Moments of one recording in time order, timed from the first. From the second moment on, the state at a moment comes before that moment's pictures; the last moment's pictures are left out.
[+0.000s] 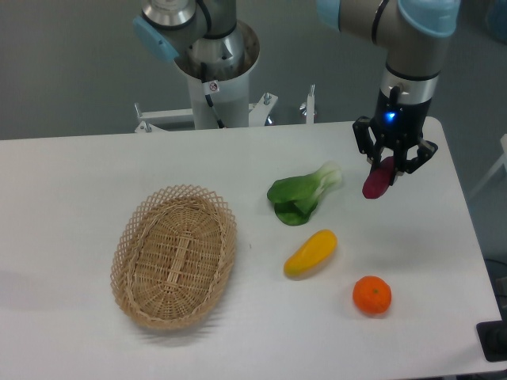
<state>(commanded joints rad) 2.80 -1.74 -1.65 -1.10 1.37 1.46</state>
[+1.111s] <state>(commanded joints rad) 2.58 -1.83 -1.64 -0.86 1.37 0.98</state>
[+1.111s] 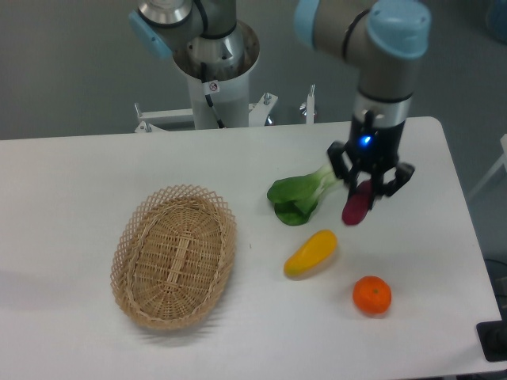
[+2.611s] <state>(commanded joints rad) 2.40 -2.20 -1.56 -0.67 1.49 0.86</state>
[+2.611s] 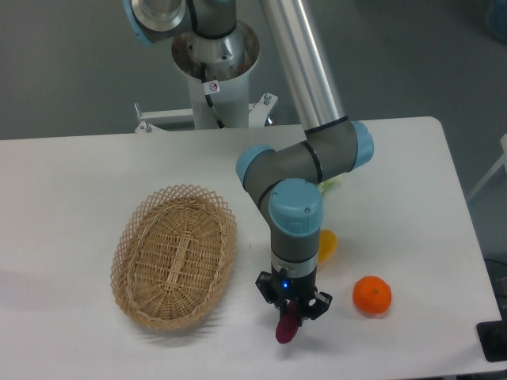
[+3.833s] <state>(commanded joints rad) 2.39 -2.10 -1.53 -0.68 1.51 0.83</state>
